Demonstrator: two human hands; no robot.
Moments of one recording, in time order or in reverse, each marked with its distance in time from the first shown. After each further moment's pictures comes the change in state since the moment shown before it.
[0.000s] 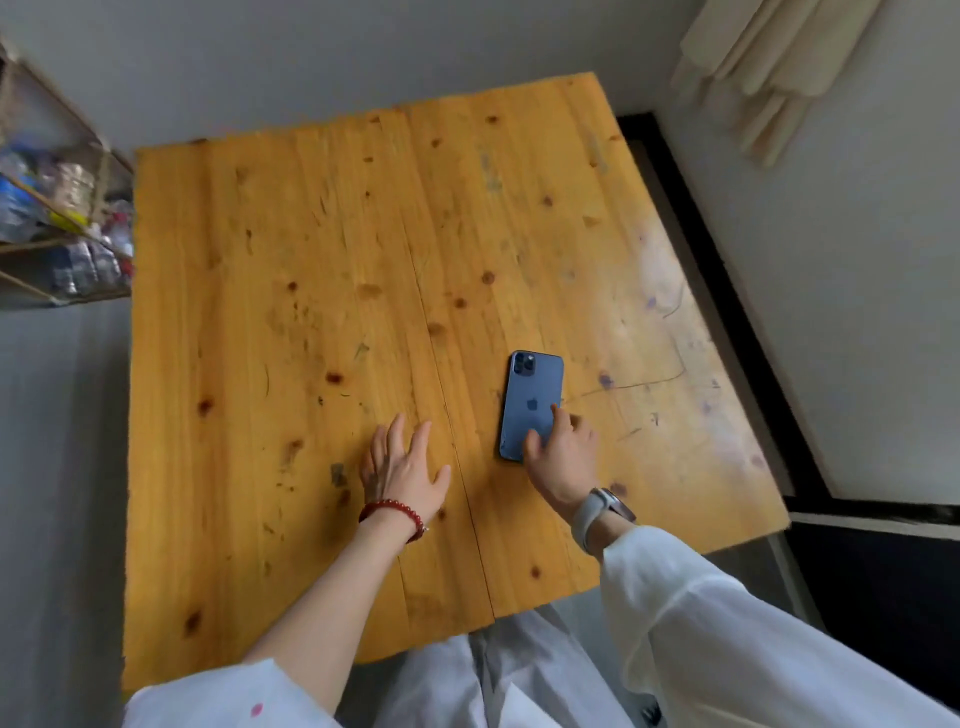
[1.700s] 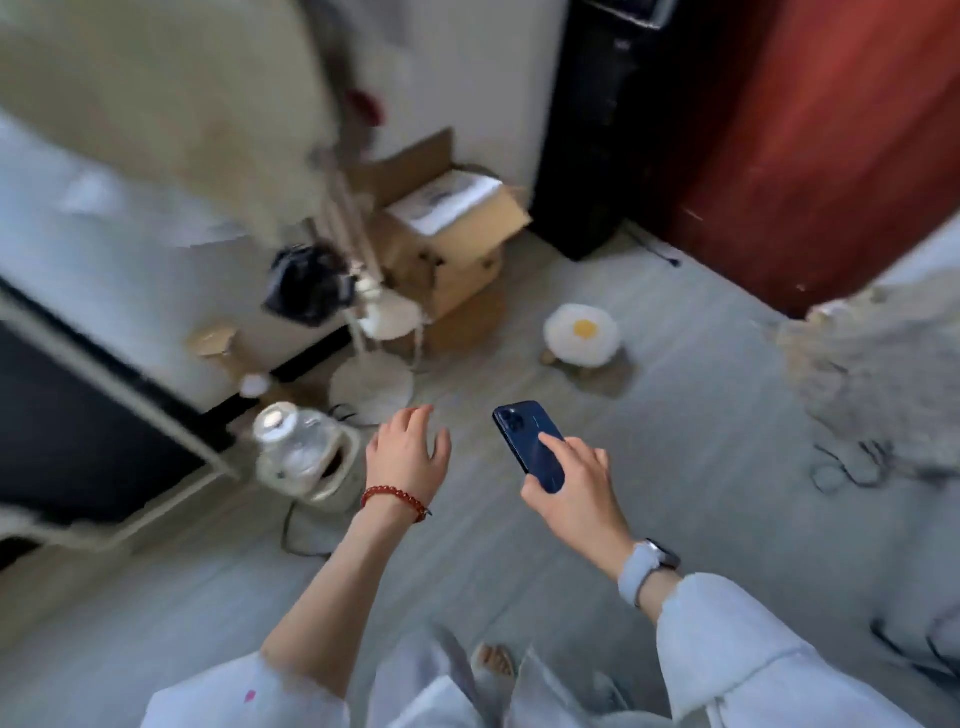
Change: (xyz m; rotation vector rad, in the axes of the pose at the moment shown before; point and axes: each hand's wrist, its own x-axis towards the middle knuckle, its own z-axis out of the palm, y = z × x) left_hand -0.697 0.131 0.310 0.488 -0.704 1.906; right_hand -0.786 0.343 0.137 0.560 1.303 1.368
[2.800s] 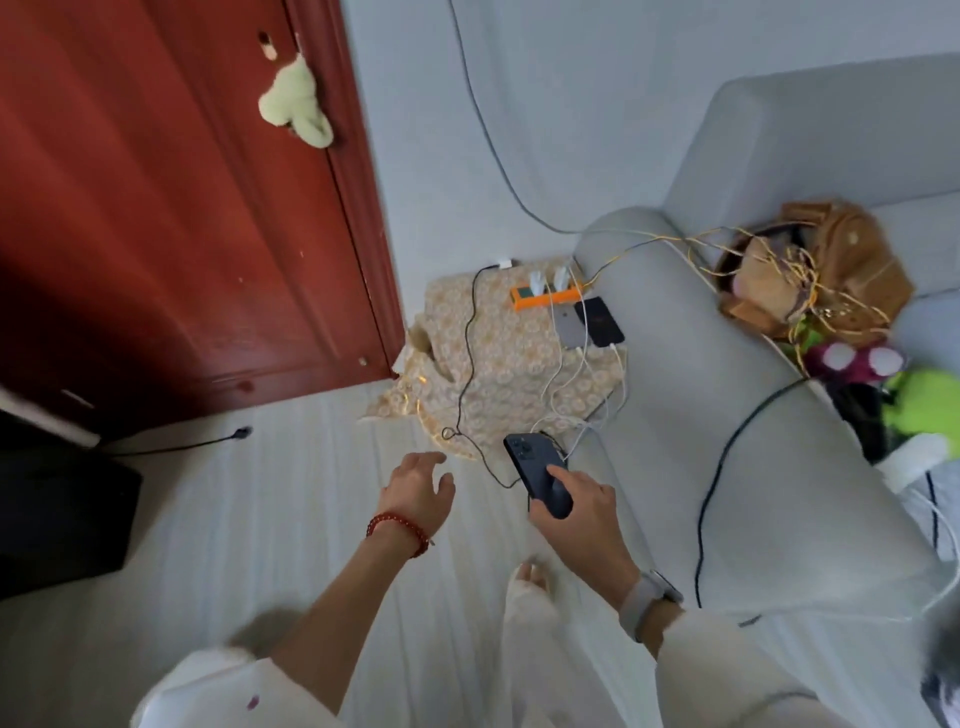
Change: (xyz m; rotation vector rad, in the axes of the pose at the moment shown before) left_hand 0.313 0.773 0.500 0.203 -0.854 0.816; right_hand 0.285 0.582 -0.455 0.167 0.671 0.950
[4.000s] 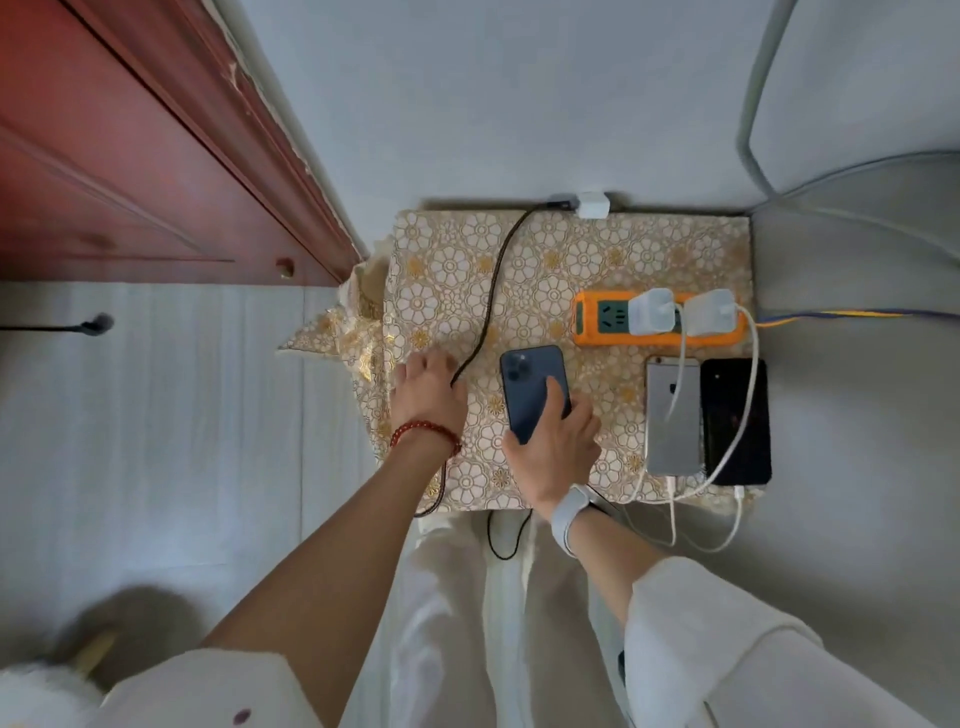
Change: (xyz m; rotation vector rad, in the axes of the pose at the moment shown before) left_hand 0.532 -0.004 0.108 -0.017 0.016 -0.377; right_hand 0.511 0.075 0.186 -0.527 -0.314 0.245
